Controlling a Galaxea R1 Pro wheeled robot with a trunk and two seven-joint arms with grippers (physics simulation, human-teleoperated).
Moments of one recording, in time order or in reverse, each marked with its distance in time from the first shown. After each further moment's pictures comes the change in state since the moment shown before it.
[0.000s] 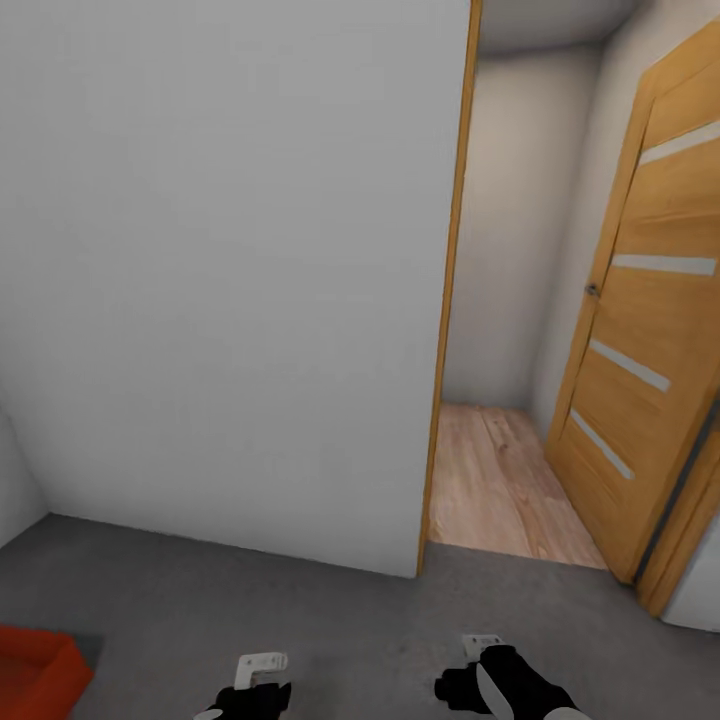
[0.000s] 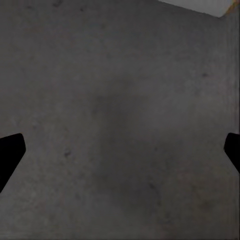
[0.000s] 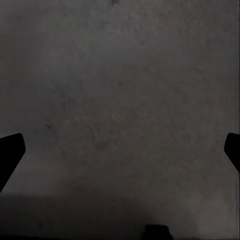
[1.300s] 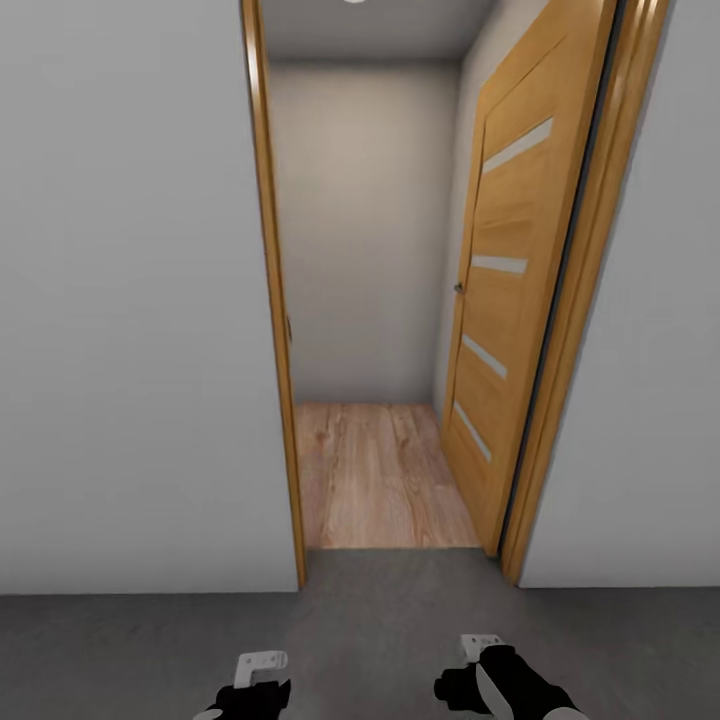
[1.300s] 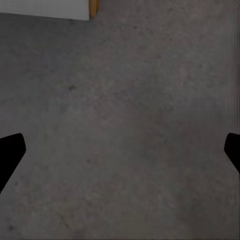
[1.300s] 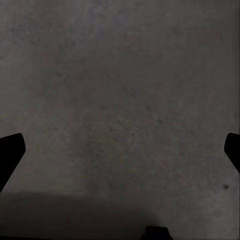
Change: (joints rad) left arm 0.000 0.000 0.001 -0.001 0.000 -0.015 0.001; right arm 0.000 0.001 0.001 0.000 0.002 -0.001 0.000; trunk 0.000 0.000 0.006
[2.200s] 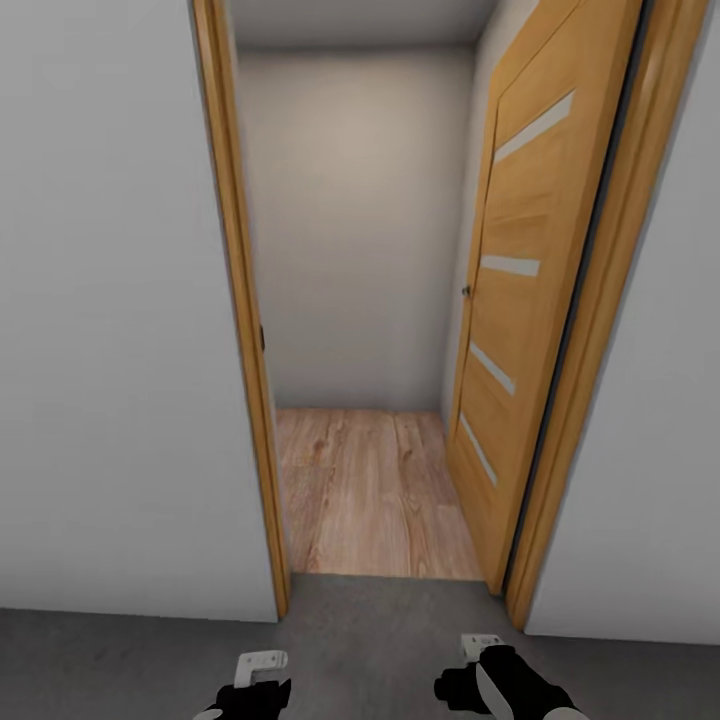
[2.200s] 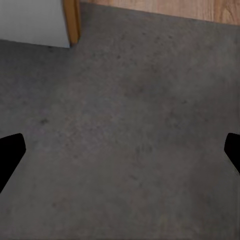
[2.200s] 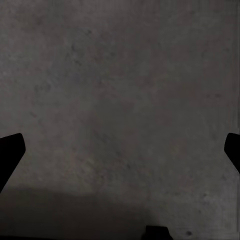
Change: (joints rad) left arm 0.000 0.000 -0.001 0.000 0.000 -0.005 -0.001; right arm 0.000 0.000 0.000 0.000 0.000 0.000 0.000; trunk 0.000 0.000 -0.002
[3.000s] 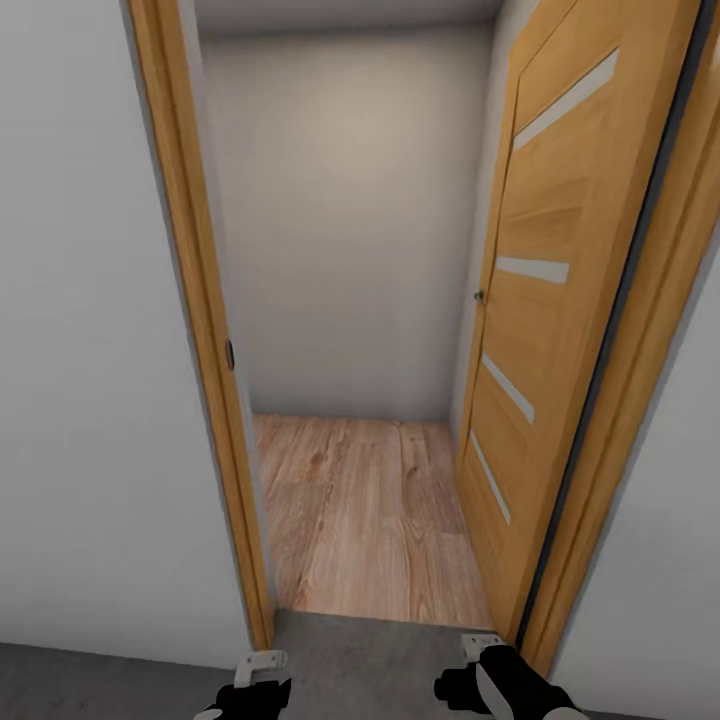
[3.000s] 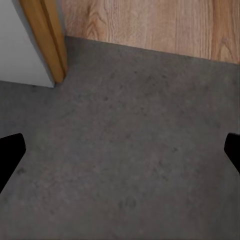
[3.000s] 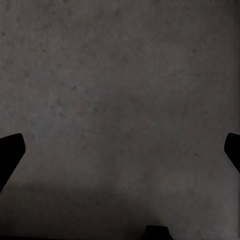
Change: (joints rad) left arm 0.000 0.000 0.000 0.000 0.000 -0.001 -0.001; right arm 0.000 0.000 0.000 0.000 0.000 0.000 0.000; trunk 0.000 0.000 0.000
